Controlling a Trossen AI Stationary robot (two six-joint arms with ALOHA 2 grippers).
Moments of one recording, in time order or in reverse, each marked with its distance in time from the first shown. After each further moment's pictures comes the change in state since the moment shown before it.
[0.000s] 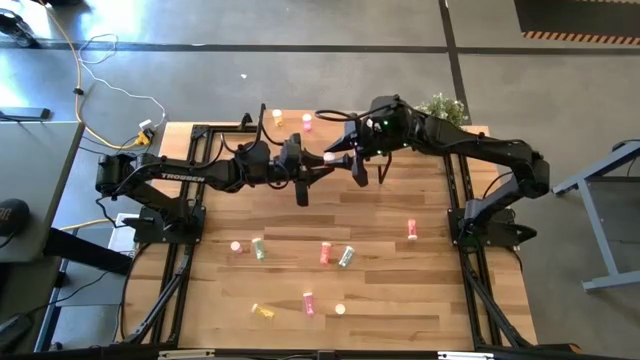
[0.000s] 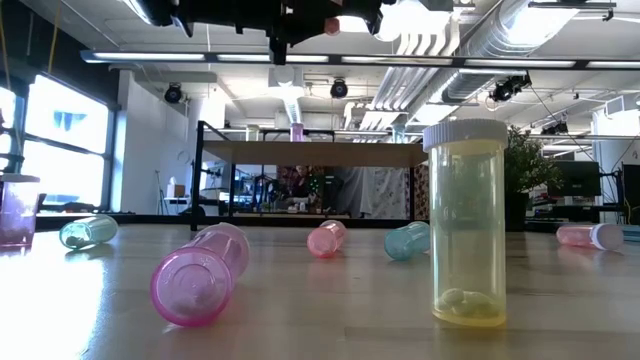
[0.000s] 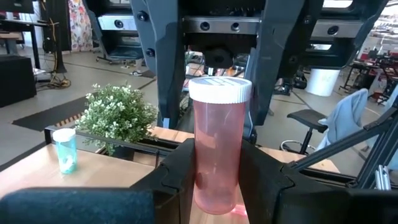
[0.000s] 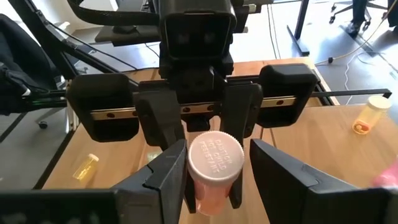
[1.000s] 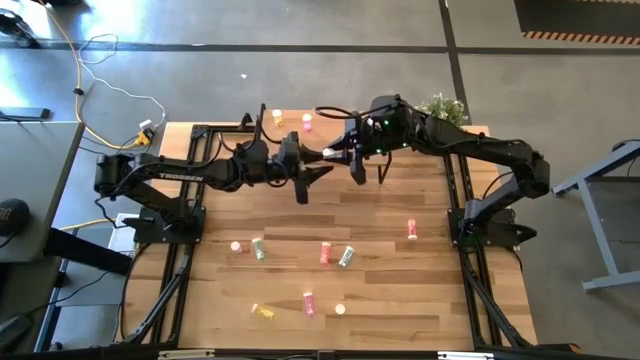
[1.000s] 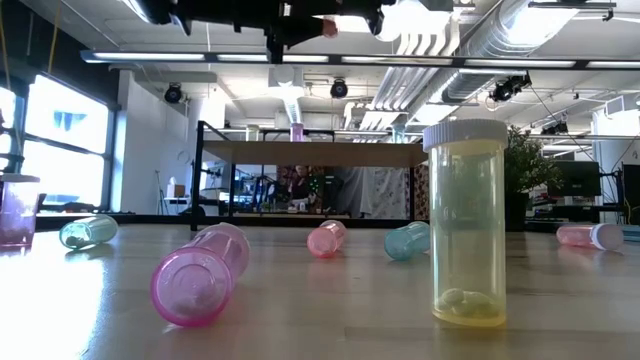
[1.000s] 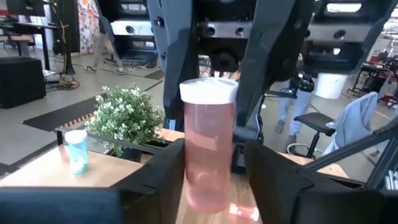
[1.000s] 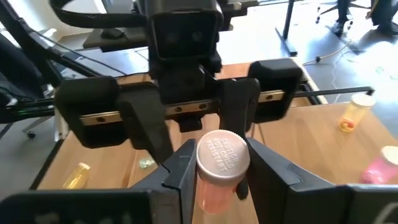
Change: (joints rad) left arm 0.006 -0.016 0.000 -0.010 -0.025 0.000; right arm 0.000 -0.002 0.000 0.012 0.053 0.029
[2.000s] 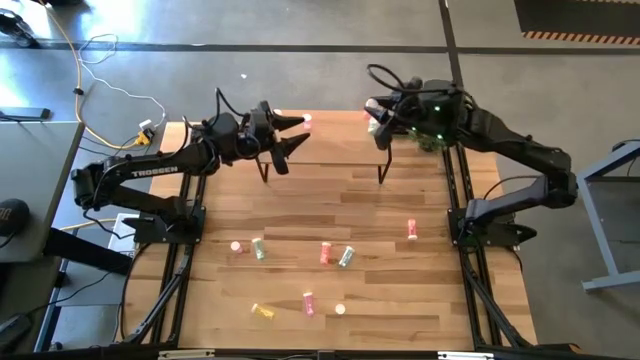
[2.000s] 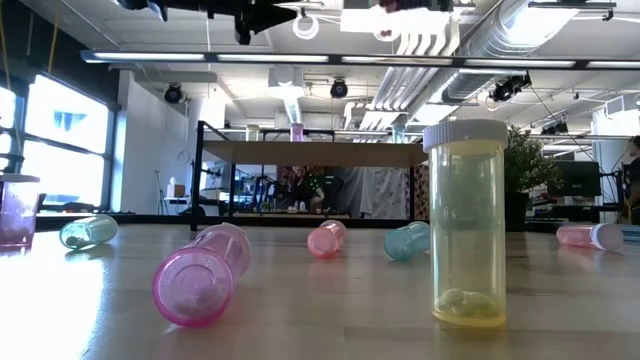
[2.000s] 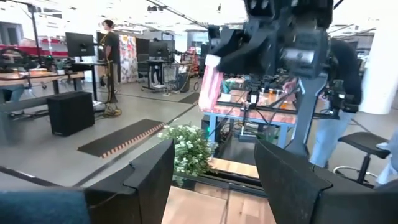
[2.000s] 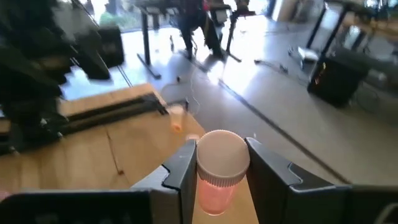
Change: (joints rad) left arm 0.197 -0.204 0.000 -0.120 0.052 0.083; right arm -0.079 -0.230 -0.032 -0.097 0.521 0.001
